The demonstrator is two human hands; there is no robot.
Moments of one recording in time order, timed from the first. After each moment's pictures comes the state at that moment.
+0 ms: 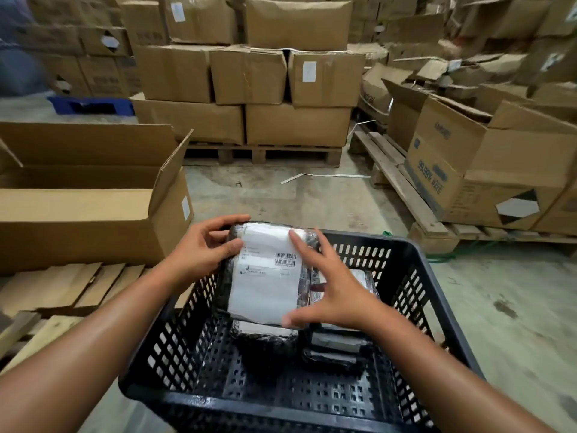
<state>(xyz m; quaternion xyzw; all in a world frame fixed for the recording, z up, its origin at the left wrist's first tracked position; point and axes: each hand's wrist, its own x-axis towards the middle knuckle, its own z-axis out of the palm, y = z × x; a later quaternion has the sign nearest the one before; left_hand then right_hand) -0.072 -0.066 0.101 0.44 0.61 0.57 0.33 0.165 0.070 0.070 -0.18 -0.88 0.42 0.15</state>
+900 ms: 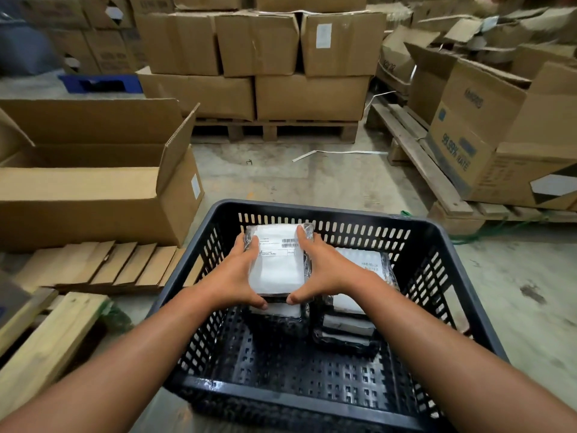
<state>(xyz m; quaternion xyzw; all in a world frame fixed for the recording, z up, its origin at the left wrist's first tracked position) -0.064 -0.050 0.009 0.53 0.79 0.19 0.22 0.108 0.108 0.019 -0.25 -0.91 0.32 -0.02</state>
